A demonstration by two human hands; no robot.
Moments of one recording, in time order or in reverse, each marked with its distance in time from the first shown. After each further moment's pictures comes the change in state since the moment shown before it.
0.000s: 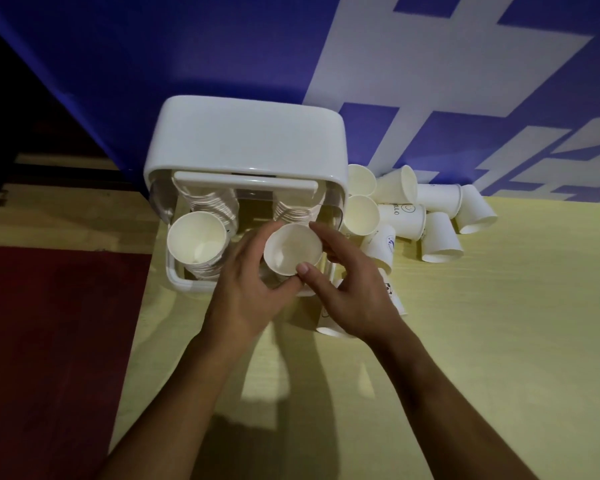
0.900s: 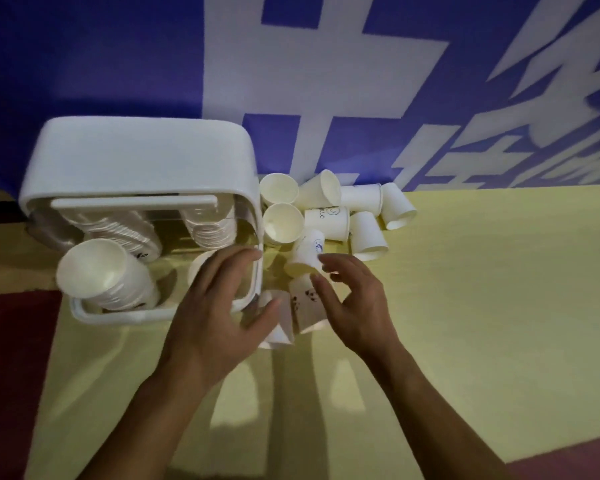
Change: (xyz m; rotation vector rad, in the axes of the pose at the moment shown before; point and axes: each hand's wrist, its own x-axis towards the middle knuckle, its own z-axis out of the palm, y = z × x) left_hand -0.015 0.057 0.041 0.179 -0.073 0.307; right_hand -0.041 0.063 -0.080 -0.182 0.300 0.041
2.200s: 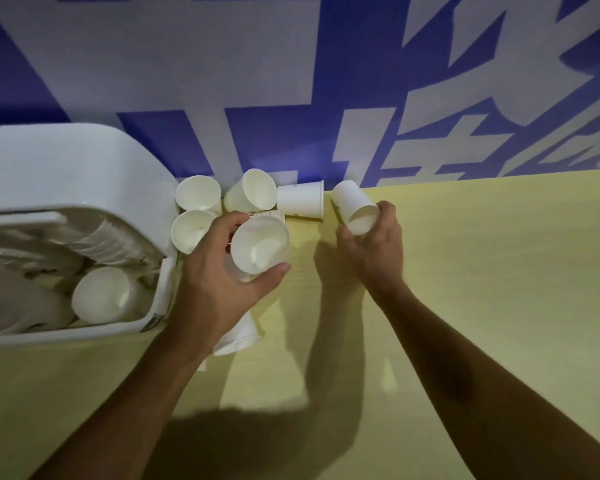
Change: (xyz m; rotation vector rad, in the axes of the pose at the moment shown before) left_hand 0.080 0.067 0.136 -0.132 0.026 -0.204; right_hand 0.112 0.178 -0.080 -0.162 0.189 0.293
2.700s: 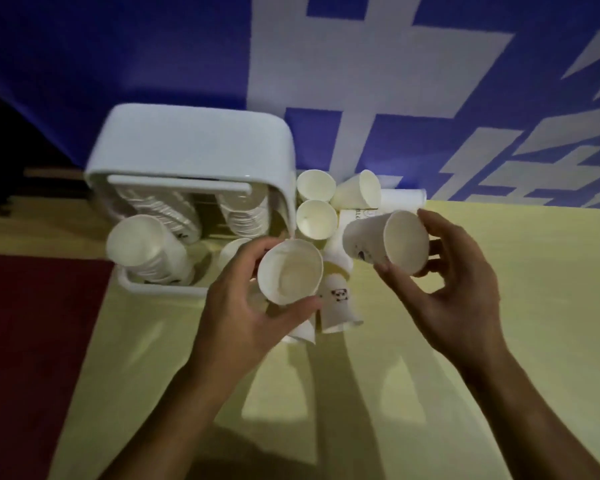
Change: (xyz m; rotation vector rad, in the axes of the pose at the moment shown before) left_hand -0.073 -0.034 -0.137 -0.132 0.054 -0.036; right_hand -0.138 -0.163 -0.047 0.187 -0.129 -0.366
